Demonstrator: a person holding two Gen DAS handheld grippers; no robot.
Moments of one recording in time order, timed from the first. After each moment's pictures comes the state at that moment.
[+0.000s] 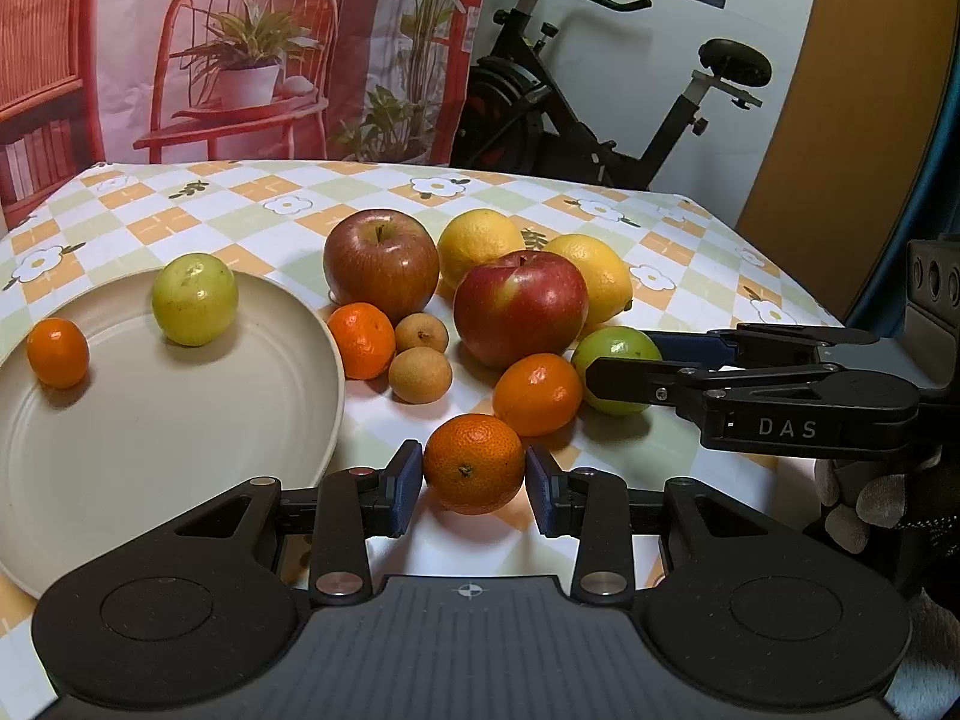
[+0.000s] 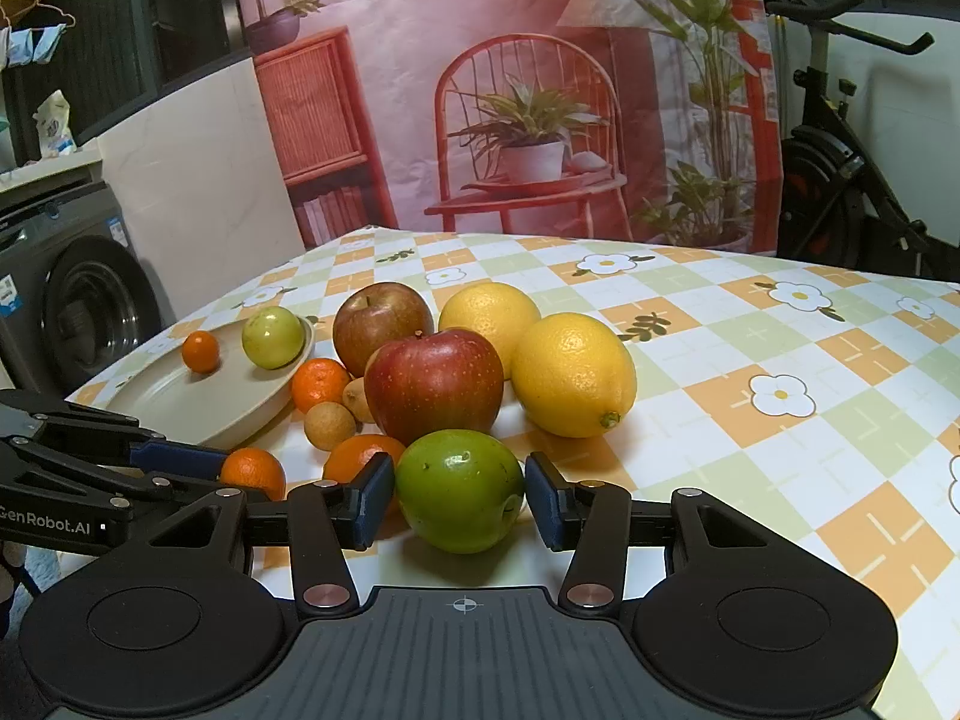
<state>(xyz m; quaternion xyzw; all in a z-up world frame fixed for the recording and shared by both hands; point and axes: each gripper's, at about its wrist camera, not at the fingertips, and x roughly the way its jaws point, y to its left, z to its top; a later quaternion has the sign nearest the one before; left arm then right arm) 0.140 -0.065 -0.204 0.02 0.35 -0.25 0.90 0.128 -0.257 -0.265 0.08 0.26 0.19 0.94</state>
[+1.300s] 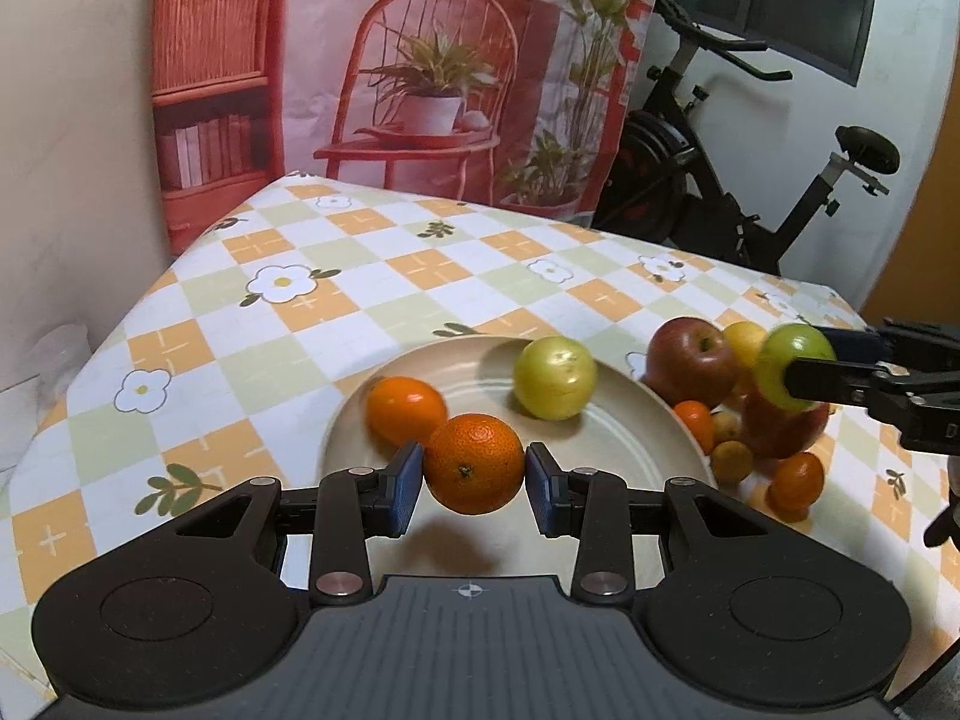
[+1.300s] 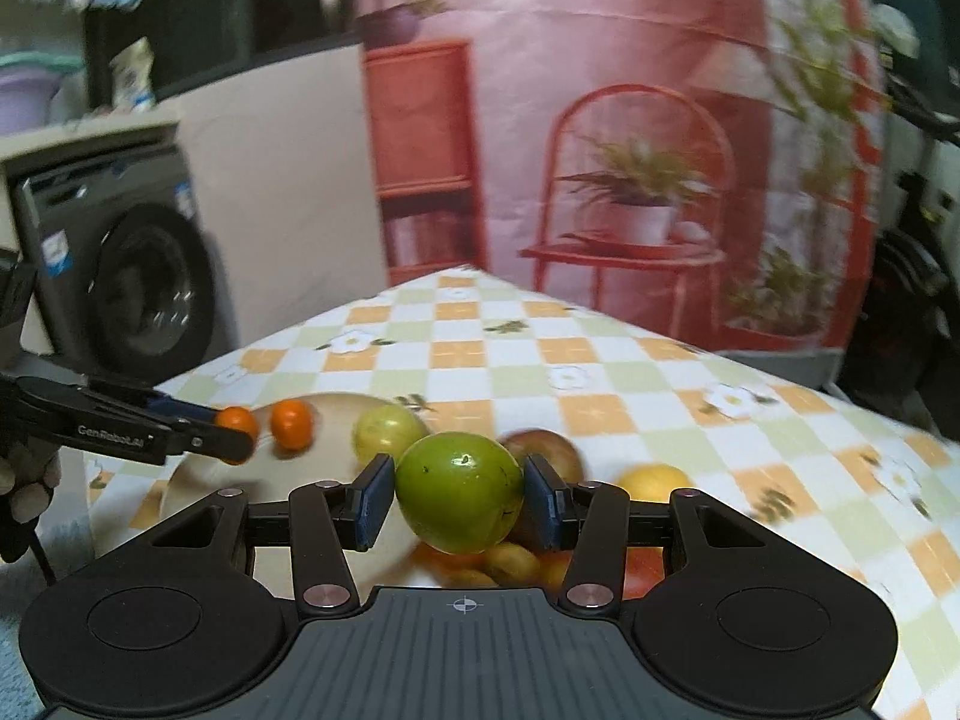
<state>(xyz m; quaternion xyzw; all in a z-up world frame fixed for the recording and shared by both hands) 0.180 0.075 -0.163 -0.01 0.34 -0.14 0.93 0.173 -0.162 -0.186 -0.01 0.24 0.25 0.94</state>
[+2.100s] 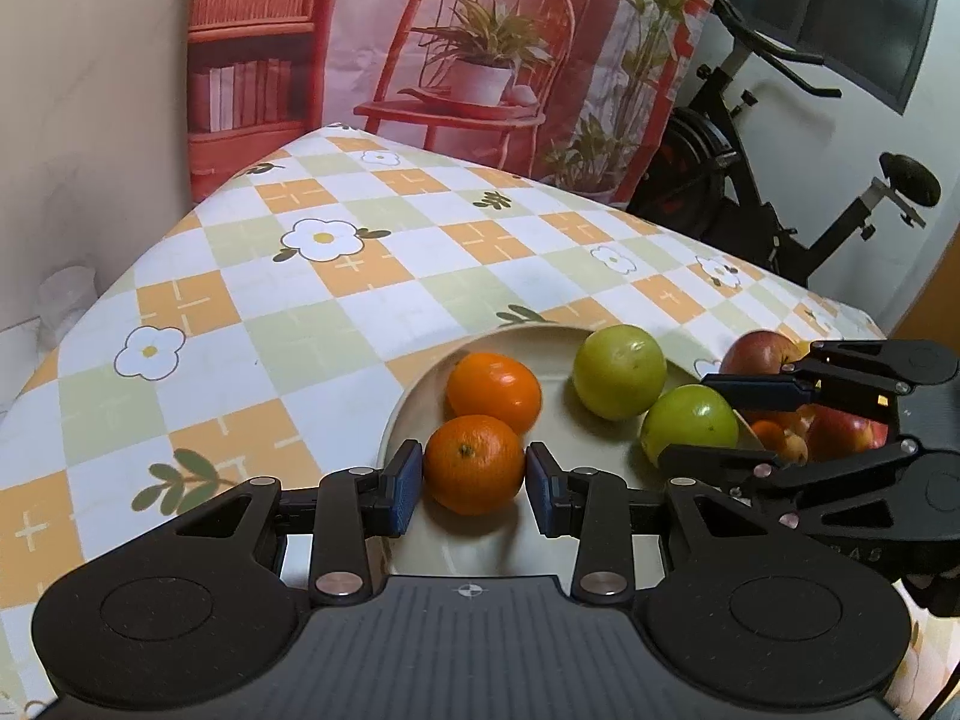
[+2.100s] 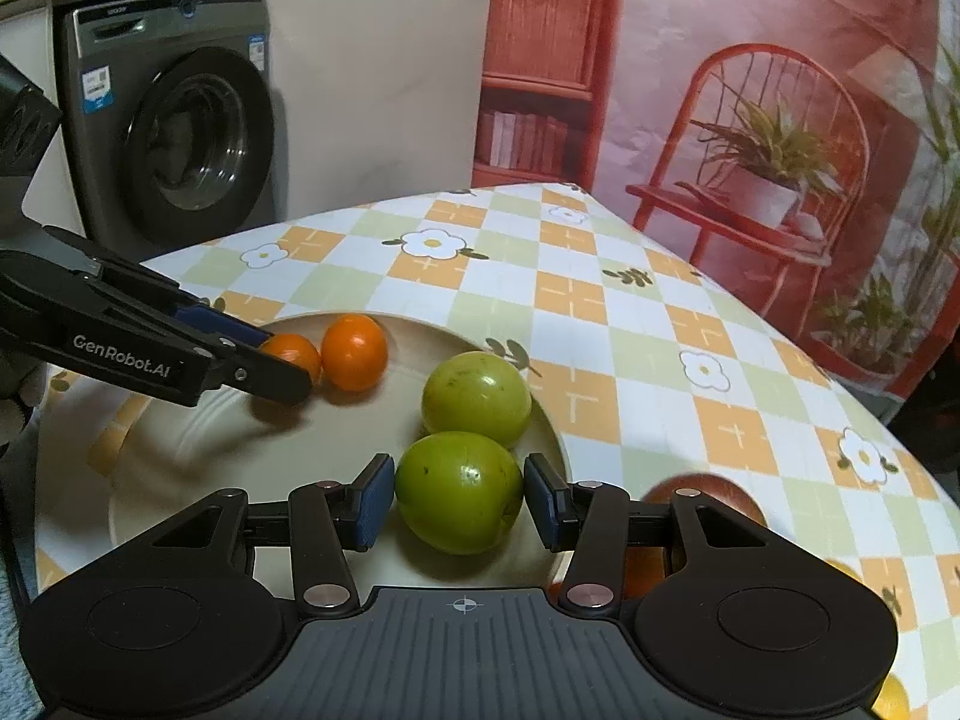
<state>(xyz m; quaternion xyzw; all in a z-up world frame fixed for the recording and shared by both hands) 0.217 0.100 -0.186 -0.06 0.37 -0.12 0.92 0.233 -0.058 -0.220 -0.14 0.30 0.30 0.90</state>
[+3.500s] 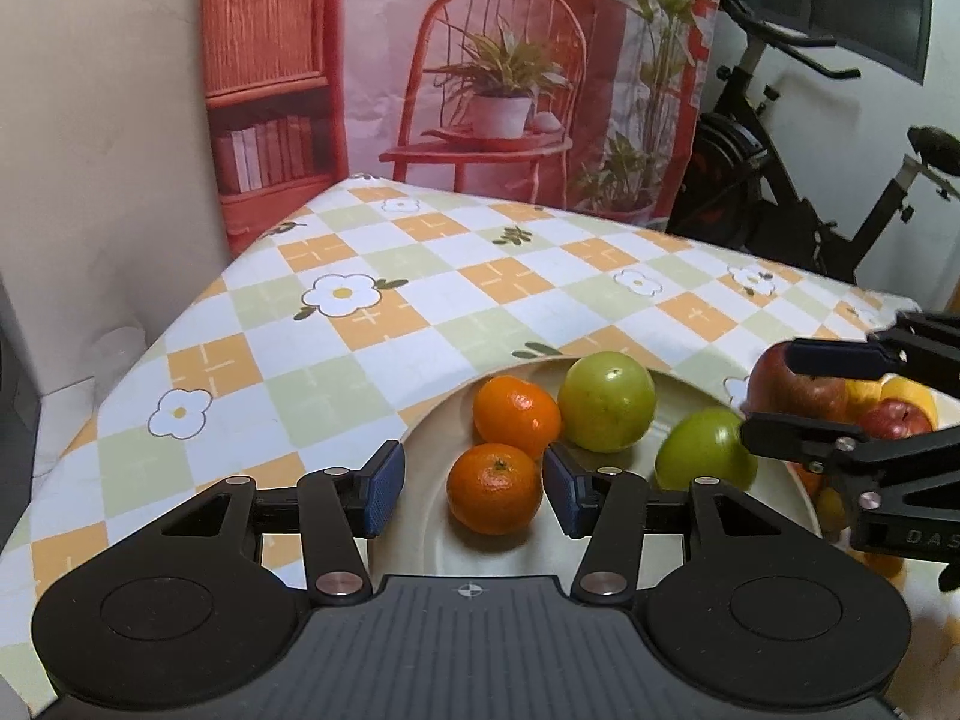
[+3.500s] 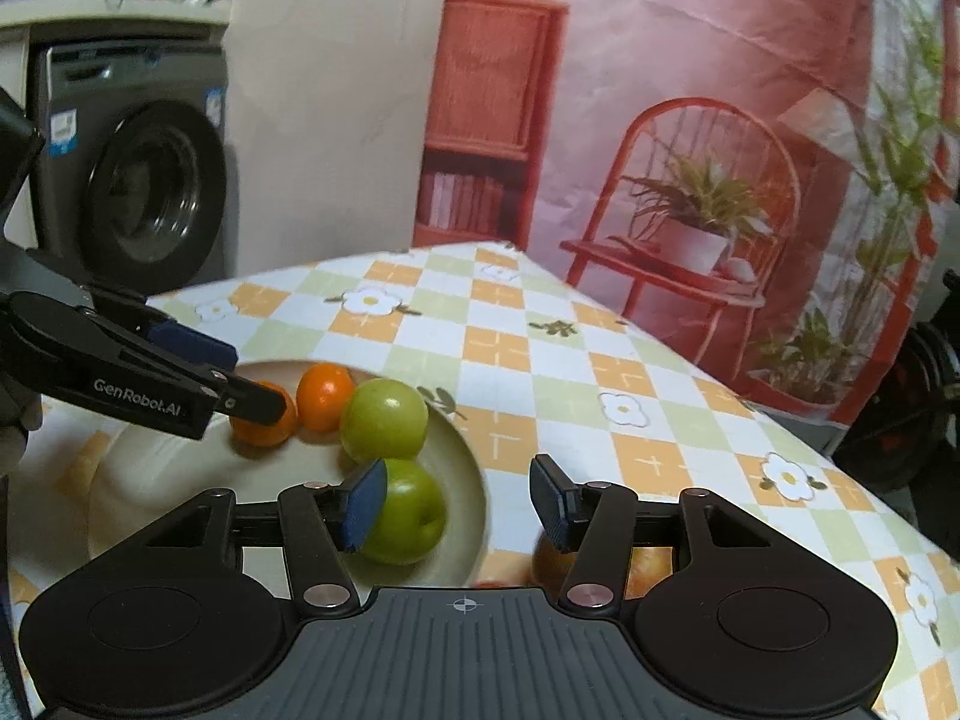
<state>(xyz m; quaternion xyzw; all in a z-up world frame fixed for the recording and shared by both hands) 0.211 0.075 -0.173 0.00 0.34 -0.06 0.94 0.212 -0.091 -0.207 -0.12 0.23 0.25 0.93</state>
